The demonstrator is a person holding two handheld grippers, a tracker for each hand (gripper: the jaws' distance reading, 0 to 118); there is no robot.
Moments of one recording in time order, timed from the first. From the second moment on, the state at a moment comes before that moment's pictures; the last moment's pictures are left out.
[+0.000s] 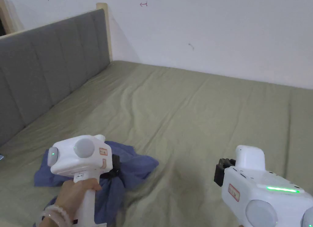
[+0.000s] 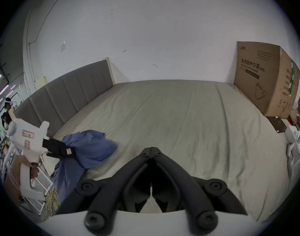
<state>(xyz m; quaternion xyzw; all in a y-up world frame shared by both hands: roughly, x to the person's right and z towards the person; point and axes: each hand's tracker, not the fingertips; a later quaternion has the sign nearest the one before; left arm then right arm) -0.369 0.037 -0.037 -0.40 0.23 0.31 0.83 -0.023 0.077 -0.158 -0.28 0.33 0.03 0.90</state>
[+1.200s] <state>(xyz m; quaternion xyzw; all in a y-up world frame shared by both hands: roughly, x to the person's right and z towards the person) 0.040 -0.024 -0.194 -0.55 -0.16 0.16 0.80 0.233 0.088 -0.188 -0.28 0.07 -0.09 0.95</state>
